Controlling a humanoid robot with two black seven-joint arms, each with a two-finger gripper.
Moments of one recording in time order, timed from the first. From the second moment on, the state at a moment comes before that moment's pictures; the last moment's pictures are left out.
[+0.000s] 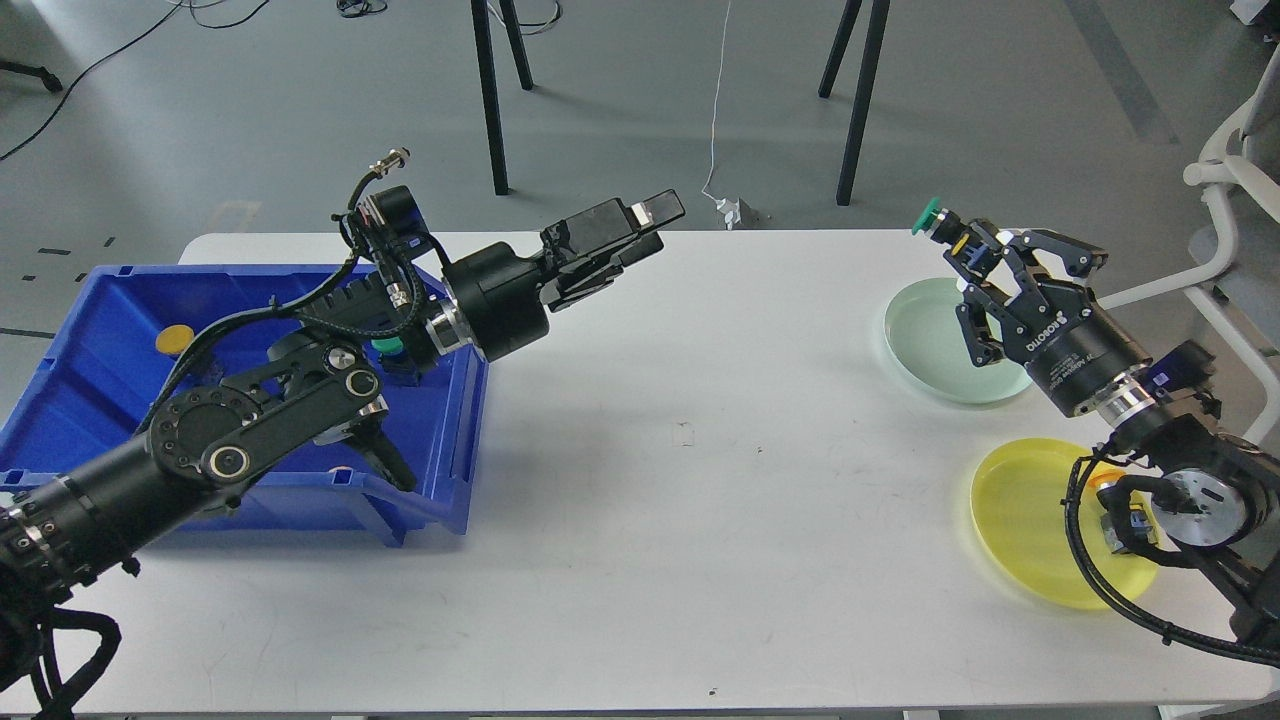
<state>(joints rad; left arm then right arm) -0.78 0.35 -0.52 -1.16 1.02 -0.23 -0.49 0.46 -0.56 0.73 0.89 -0.26 0.40 0.41</state>
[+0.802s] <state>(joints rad) -0.78 0.34 -0.52 -1.15 1.02 -0.23 -0.49 0.69 -0.31 0.37 0.37 -0.27 0.04 0.38</state>
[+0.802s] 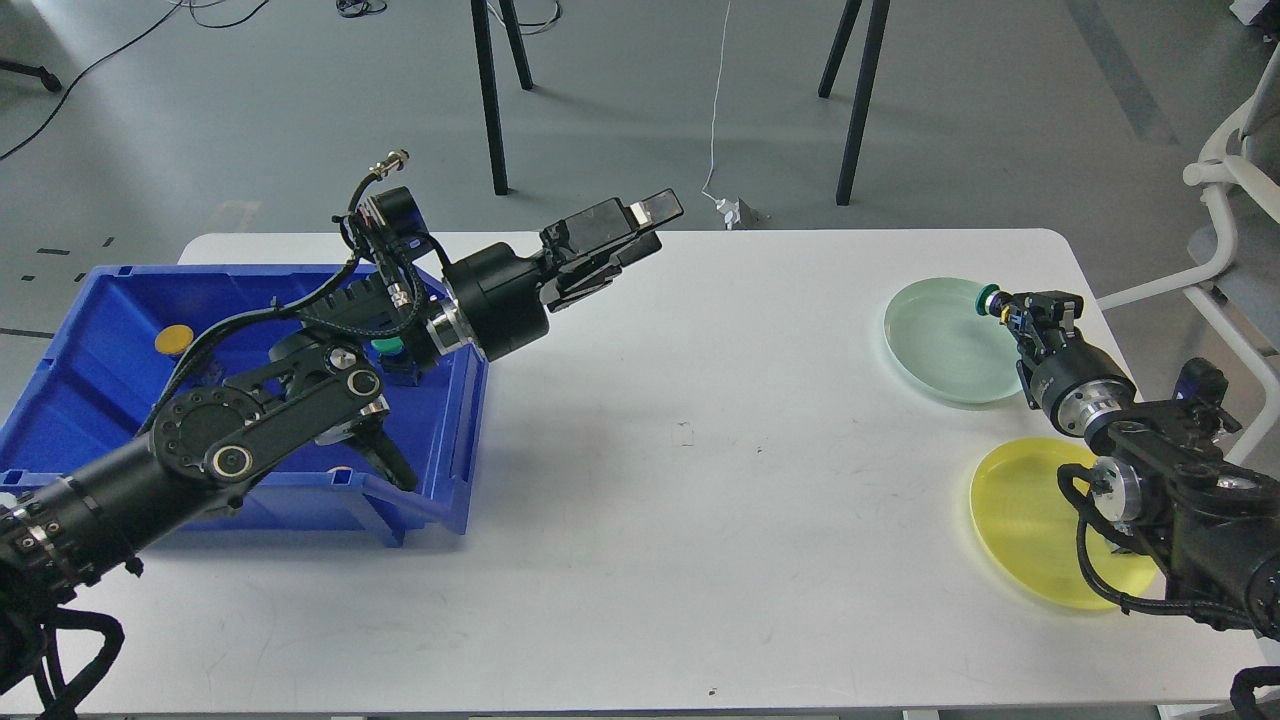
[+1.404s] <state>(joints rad) -0.78 0.34 -0.52 -1.15 1.02 -0.23 -0.49 0.69 -0.31 0.37 0.38 -0.27 0.04 0.38</state>
